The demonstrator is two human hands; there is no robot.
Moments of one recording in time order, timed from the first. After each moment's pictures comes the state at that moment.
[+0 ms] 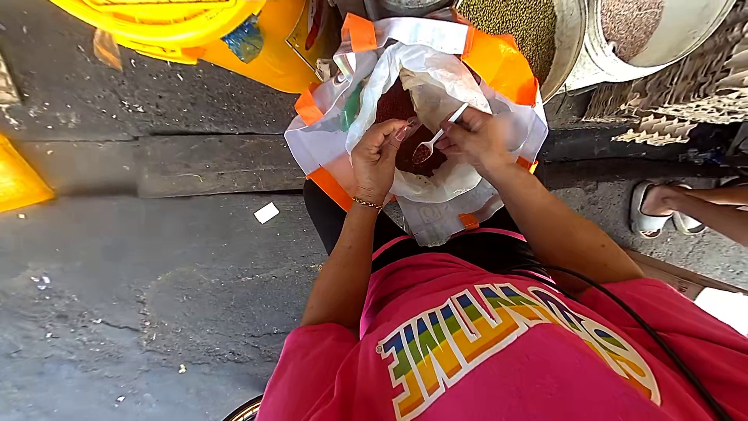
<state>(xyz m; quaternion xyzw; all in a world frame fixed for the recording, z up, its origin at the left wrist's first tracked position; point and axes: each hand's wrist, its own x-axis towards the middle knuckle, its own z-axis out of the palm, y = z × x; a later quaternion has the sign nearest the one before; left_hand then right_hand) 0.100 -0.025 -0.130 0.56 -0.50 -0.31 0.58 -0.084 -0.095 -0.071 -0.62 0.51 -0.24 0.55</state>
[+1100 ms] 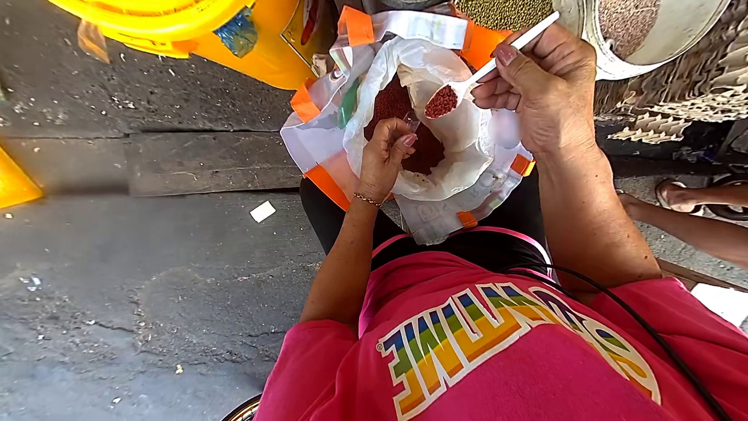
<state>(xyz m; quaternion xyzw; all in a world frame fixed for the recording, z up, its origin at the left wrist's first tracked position) 0.096 -0.024 -0.139 0.54 -0.50 -0.44 0.52 -0.101 -0.133 -0.024 -0.53 0.44 -0.40 0.60</state>
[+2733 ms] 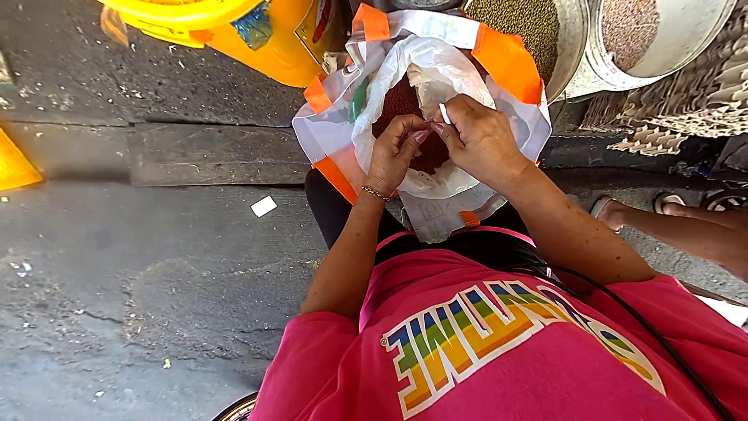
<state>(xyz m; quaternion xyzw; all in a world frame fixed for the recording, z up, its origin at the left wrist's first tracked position) 0.095 -0.025 -0.131 0.53 -0.50 -0.44 0.52 -0.070 -0.093 -0.051 -0.87 0.39 -0.14 0.26</state>
